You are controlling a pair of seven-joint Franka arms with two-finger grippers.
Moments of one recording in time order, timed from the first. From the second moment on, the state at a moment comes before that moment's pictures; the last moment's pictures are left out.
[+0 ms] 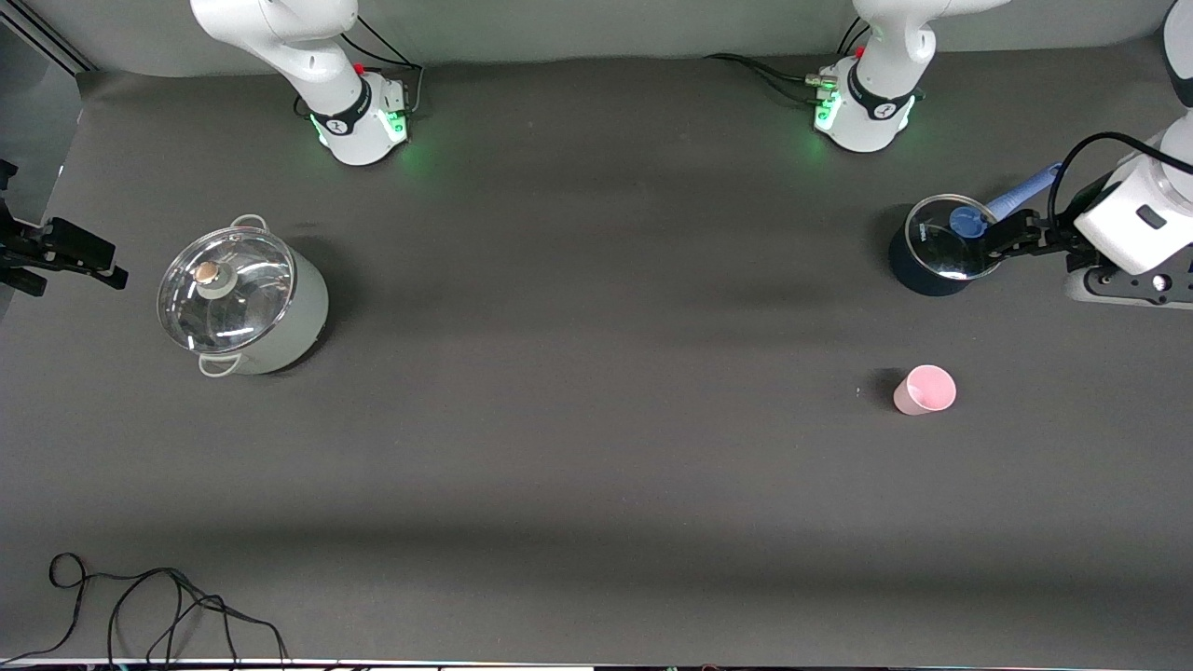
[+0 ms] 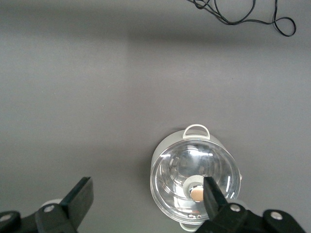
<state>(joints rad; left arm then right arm) 0.11 -0.01 -0.16 -1.68 -0.01 1.55 0.04 0.05 0.02 -0.13 -1.52 0.02 1.56 -0.11</state>
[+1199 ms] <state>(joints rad) 0.46 0.19 -0.15 -1.56 -0.23 1.58 1.50 0.05 0.02 -0.12 -1.52 0.02 1.57 -0.11</state>
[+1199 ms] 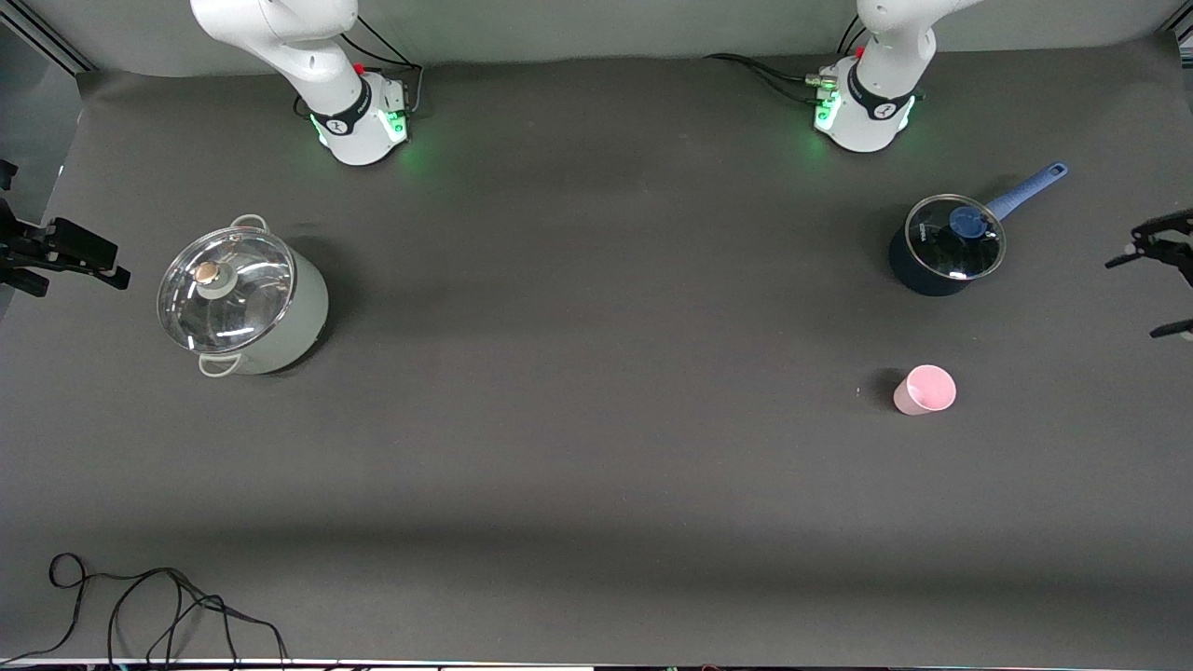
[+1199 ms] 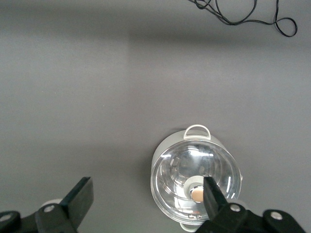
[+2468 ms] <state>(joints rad) 0.73 0.87 -0.15 -1.48 -0.77 1.49 2.48 0.09 0.04 -0.13 -1.53 0.02 1.61 -0.11</state>
